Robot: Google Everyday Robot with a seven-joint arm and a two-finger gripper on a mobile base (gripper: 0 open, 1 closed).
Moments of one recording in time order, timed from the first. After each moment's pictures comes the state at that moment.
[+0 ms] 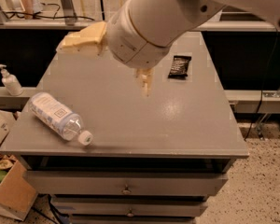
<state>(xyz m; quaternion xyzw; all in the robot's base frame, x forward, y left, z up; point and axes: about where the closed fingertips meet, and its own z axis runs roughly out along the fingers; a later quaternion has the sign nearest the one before) 0.463 0.062 0.978 -0.94 0.04 -0.13 0.30</state>
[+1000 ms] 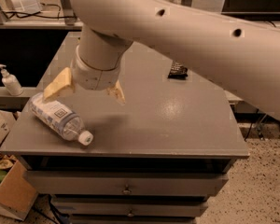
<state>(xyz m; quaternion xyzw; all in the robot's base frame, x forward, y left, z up) 0.493 0.126 0.876 -0.97 -0.13 -0.09 0.19</state>
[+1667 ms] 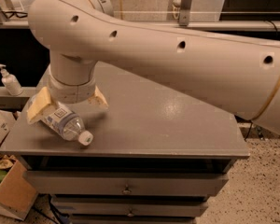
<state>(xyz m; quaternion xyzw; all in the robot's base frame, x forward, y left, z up) 0.486 0.170 0.843 -0.96 -0.22 -0.09 0.14</state>
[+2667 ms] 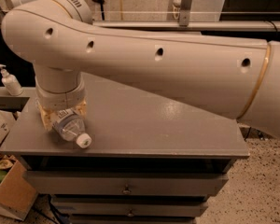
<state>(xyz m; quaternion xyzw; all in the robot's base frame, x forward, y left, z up) 0.477 0.185 0.835 -0.96 -0.25 -0.11 0.10</state>
